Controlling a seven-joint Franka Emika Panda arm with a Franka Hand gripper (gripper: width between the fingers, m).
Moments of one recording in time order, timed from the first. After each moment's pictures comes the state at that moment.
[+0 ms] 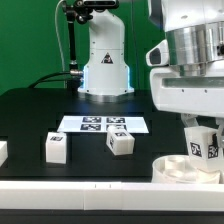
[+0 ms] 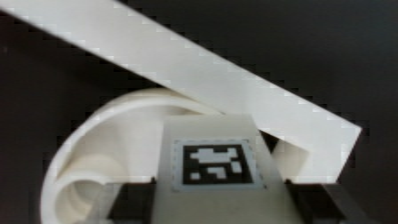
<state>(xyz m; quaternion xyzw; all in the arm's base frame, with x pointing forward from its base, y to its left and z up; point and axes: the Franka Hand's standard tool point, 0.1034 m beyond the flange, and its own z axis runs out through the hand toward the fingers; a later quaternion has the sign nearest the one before) 0.625 0.113 0.069 -0.82 0.57 0.00 0.11</state>
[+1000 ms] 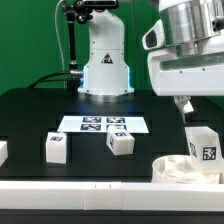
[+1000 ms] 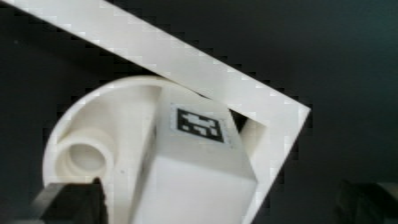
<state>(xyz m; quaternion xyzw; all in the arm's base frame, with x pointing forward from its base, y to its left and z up) 0.632 0.107 0.099 -0.86 0.49 -0.02 0.13</state>
